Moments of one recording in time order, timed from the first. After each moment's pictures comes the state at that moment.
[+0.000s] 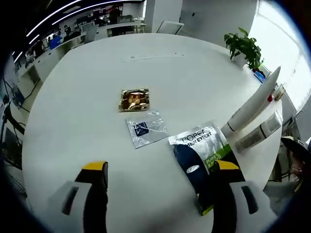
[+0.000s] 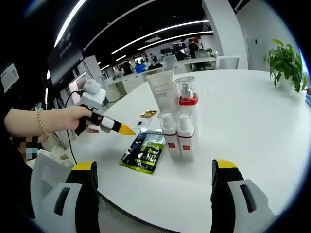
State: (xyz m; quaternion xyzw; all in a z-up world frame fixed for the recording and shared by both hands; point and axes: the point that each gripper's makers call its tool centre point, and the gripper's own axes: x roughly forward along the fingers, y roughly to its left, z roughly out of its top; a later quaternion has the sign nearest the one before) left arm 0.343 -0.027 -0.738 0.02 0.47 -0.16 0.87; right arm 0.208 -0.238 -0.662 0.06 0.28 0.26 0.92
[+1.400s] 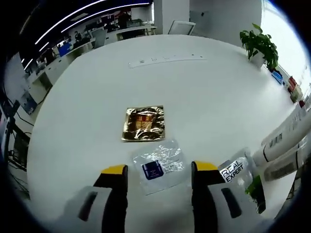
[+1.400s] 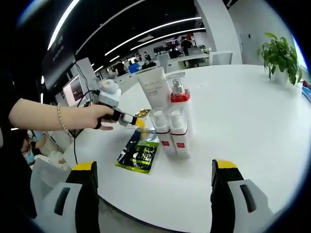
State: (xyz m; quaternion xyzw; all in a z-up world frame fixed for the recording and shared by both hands) left arm 0.410 -0.032 -0.762 0.07 0.44 -0.11 0.89; right arm 0.211 -0.246 -0.669 0.08 0.29 0.24 0.92
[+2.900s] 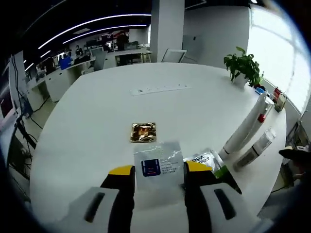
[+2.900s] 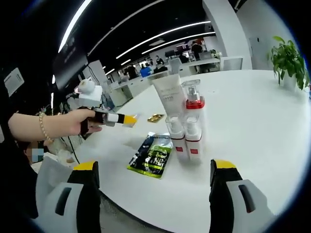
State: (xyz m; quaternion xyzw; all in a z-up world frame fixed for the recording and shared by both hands) left arm 0.351 -0.022 -0.682 0.02 0.34 -0.14 0.93; right arm 0.207 -0.227 -0.655 0.09 0.25 0.29 0.92
